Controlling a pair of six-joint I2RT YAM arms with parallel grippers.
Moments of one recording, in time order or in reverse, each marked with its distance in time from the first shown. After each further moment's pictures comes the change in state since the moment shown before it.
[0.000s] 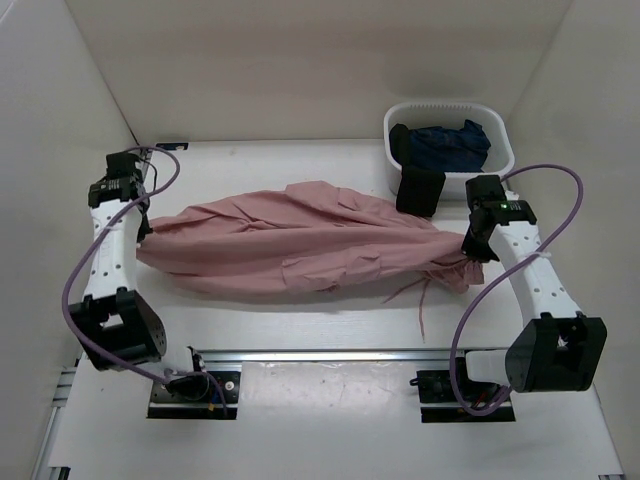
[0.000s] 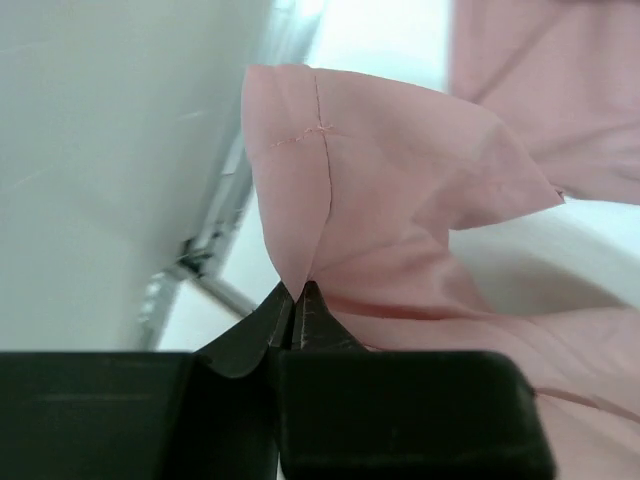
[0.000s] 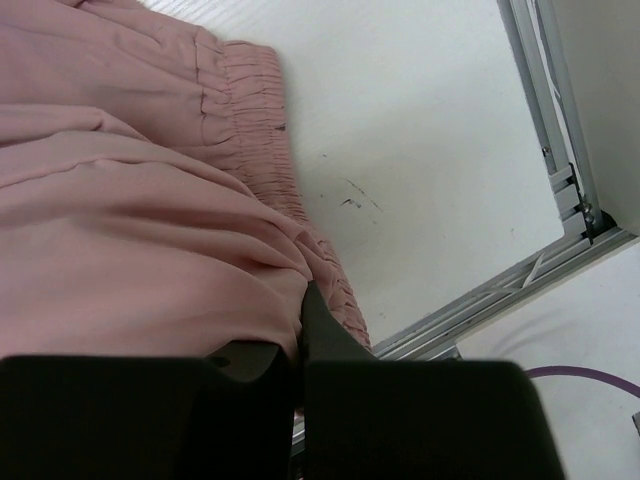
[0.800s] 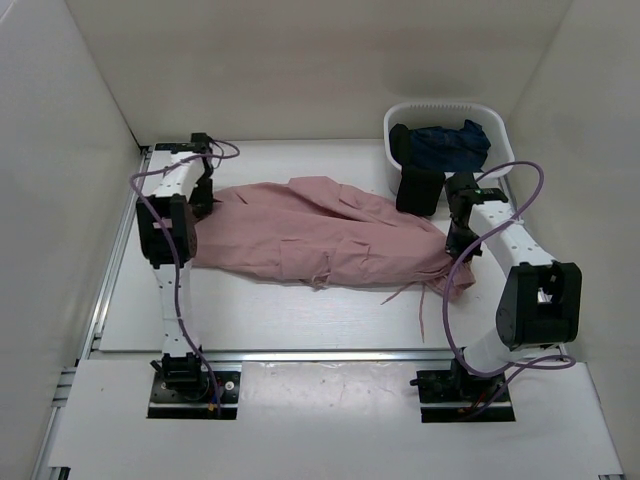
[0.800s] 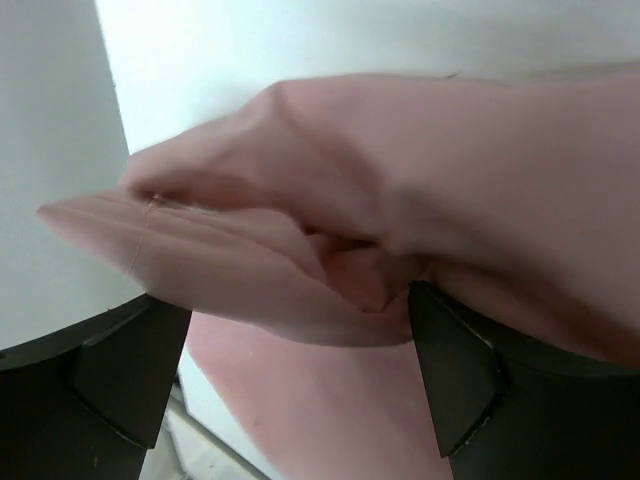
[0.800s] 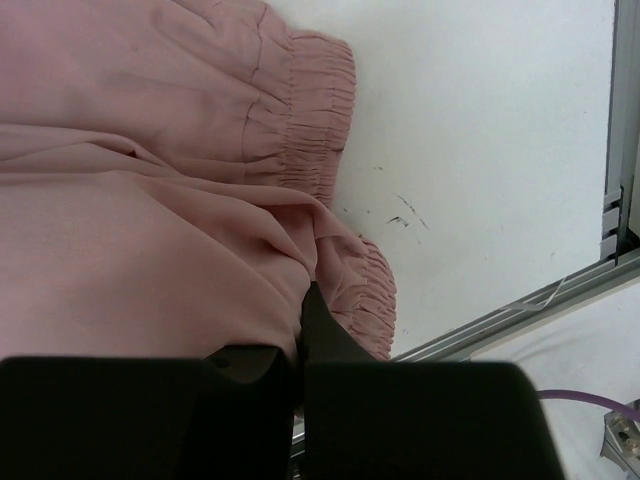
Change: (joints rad) left arm -0.238 0.946 0.705 -0.022 -0.193 0.008; right arm 0.043 0.244 0.035 0.042 -0.053 -0.034
